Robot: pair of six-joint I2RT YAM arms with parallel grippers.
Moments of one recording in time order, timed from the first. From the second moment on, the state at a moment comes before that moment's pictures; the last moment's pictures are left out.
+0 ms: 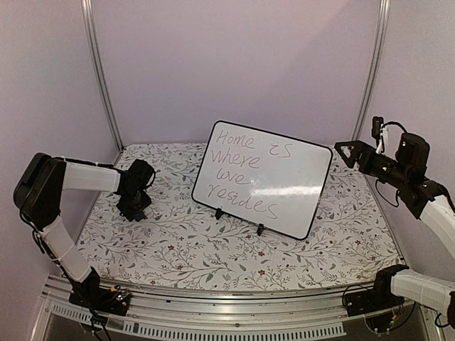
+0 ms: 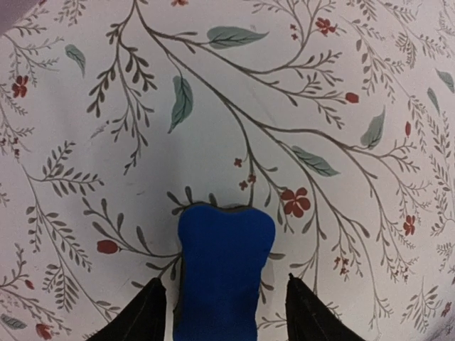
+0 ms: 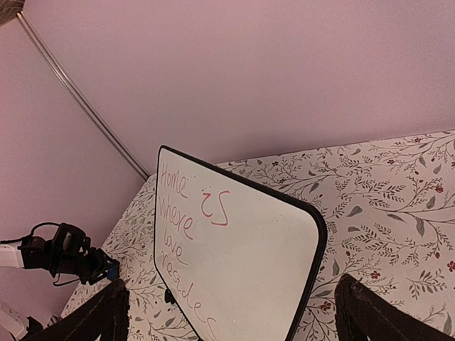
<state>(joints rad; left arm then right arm) -0.34 1.70 0.91 -0.49 -0.43 -1.22 0.14 0.86 0.76 -0.08 -0.40 0.44</state>
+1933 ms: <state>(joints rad) -0.32 1.49 0.79 -0.26 -0.34 -1.02 0.14 0.89 0.75 -0.08 -0.40 0.46</state>
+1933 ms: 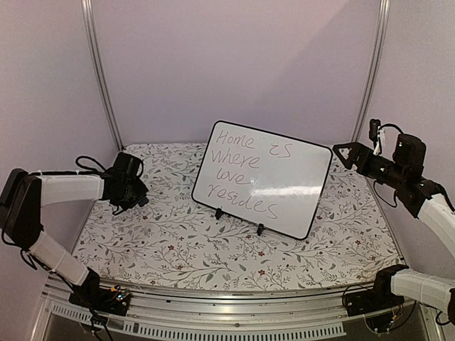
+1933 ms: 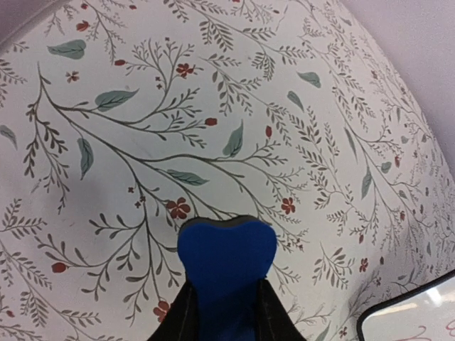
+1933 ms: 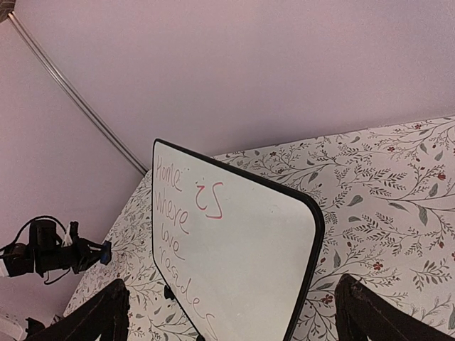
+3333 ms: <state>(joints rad) -0.45 1.18 0.67 0.40 0.42 -0.53 0.14 0.88 0.75 -0.08 -0.40 0.45</state>
